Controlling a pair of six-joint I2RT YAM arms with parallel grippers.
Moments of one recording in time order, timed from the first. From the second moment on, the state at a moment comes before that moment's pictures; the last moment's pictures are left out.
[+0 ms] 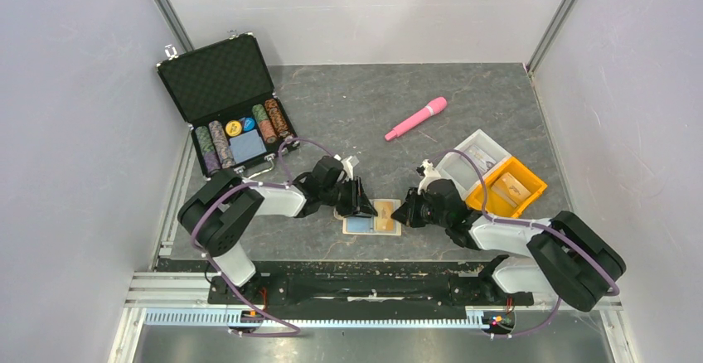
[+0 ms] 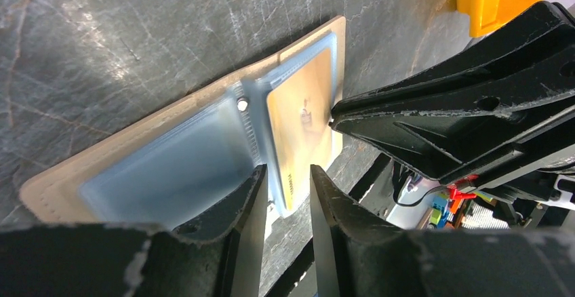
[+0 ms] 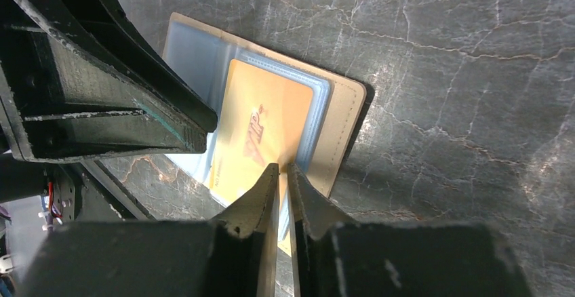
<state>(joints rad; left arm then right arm) -0.72 1.68 0.64 0.29 0.48 -0.85 0.66 1.28 0.27 0.39 -0.18 0.67</state>
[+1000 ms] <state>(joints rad) -0.72 1.70 0.64 0.36 0.53 -0.86 0.66 1.29 0.26 0.40 -0.18 0.67</state>
